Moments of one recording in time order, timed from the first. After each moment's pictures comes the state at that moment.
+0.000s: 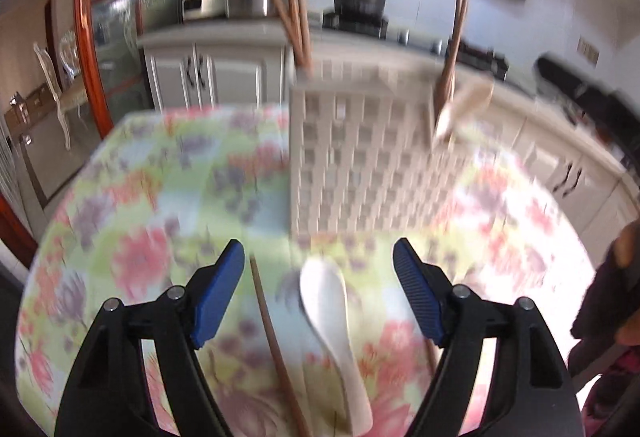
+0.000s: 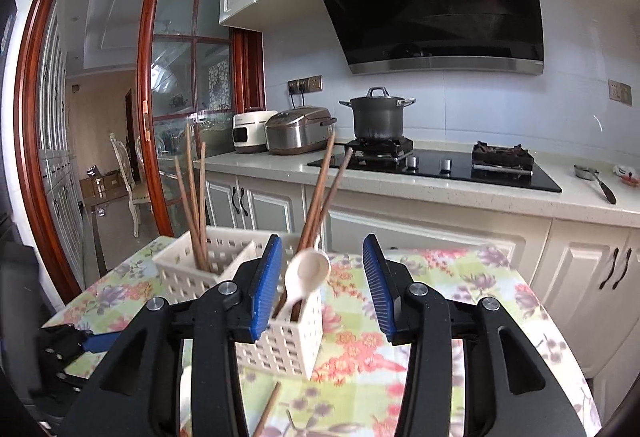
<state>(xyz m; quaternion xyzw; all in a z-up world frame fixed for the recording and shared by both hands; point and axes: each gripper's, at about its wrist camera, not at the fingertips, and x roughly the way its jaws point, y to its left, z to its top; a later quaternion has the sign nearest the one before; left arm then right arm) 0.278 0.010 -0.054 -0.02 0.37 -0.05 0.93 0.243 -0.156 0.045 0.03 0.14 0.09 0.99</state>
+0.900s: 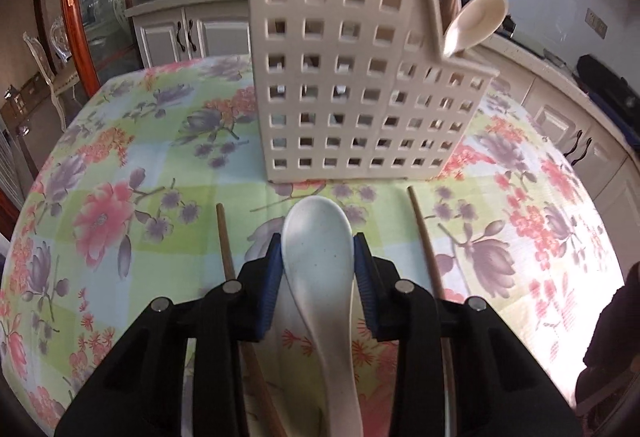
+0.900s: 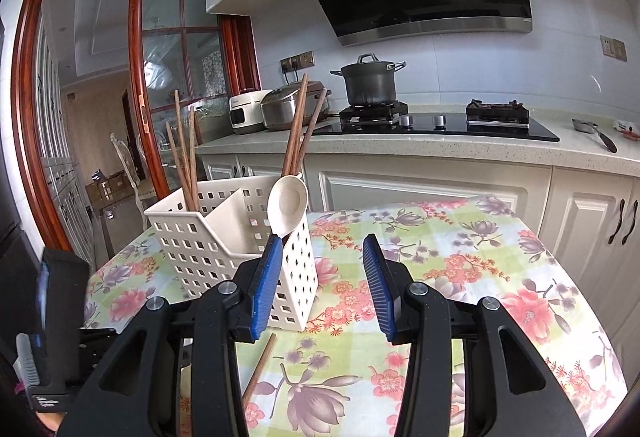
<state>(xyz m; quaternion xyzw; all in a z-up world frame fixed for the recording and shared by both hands) 0.280 -0.010 -0.083 -0.01 0.41 -0.05 0.91 0.229 -0.174 0.009 0.07 0.18 0.10 0.98</state>
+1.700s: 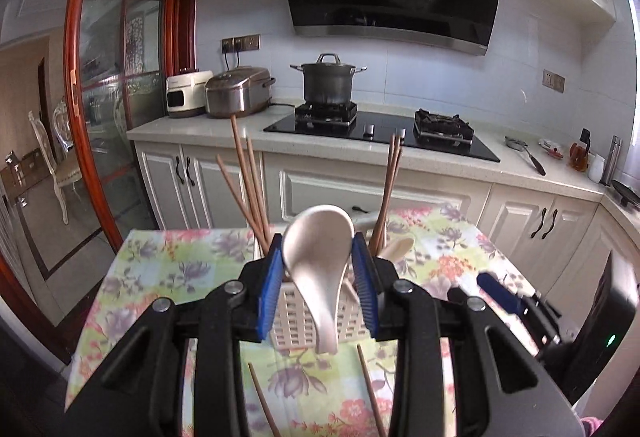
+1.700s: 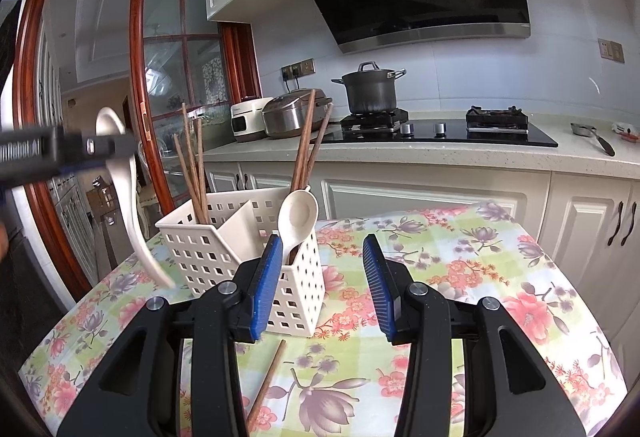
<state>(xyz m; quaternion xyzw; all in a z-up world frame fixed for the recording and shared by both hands) 0.261 -0.026 0.100 0.01 0.23 -0.08 0.97 0.224 -0.171 0.019 0.08 0.17 0.10 0.98</state>
